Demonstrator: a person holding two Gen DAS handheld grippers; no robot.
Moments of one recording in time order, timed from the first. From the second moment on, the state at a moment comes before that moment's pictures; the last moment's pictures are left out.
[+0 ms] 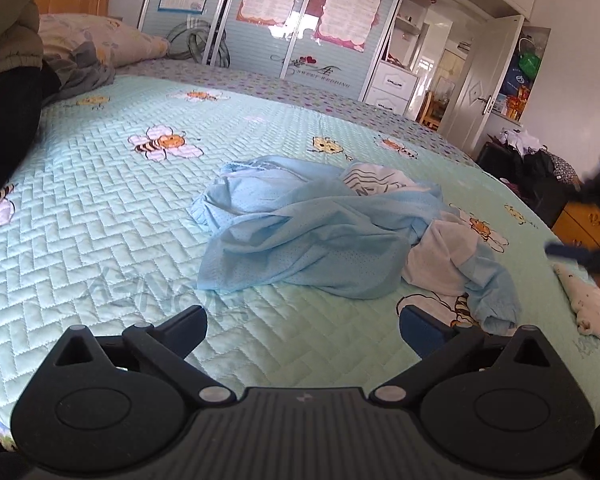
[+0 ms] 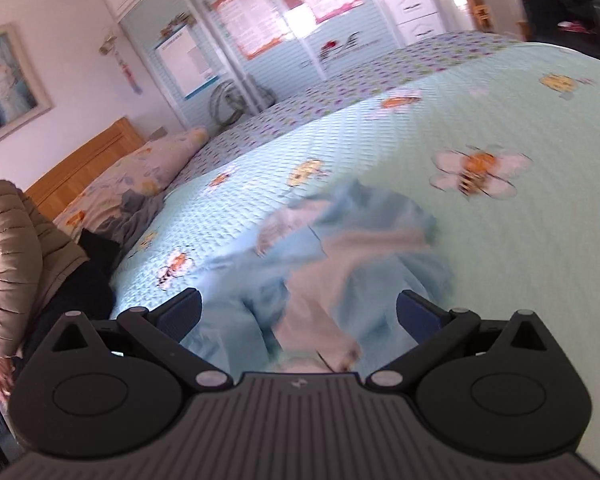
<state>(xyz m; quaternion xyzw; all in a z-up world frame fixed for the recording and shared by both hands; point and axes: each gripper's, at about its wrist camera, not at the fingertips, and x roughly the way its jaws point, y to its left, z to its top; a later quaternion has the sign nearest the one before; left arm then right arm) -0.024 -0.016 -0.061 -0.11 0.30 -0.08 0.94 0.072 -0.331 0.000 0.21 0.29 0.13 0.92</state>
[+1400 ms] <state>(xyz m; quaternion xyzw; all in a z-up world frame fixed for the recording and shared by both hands) -0.027 0.008 -0.085 -0.11 0.23 -0.07 0.96 0.260 -0.038 -0.071 -0.27 0.32 0.10 0.90</state>
